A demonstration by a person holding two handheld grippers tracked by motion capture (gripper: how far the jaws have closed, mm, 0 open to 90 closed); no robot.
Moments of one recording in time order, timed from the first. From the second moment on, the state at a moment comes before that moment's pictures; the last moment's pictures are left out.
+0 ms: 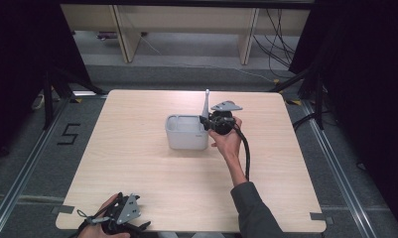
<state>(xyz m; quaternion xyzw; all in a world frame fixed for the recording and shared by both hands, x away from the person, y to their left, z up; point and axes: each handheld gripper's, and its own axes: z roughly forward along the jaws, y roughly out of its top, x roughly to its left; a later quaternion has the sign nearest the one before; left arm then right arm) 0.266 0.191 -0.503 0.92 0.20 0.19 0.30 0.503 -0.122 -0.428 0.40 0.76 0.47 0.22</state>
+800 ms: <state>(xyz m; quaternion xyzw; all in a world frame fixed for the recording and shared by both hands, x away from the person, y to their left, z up) 0.266 0.191 -0.503 0.92 0.20 0.19 0.30 0.485 -0.130 -0.417 0.39 0.75 0.49 0.22</state>
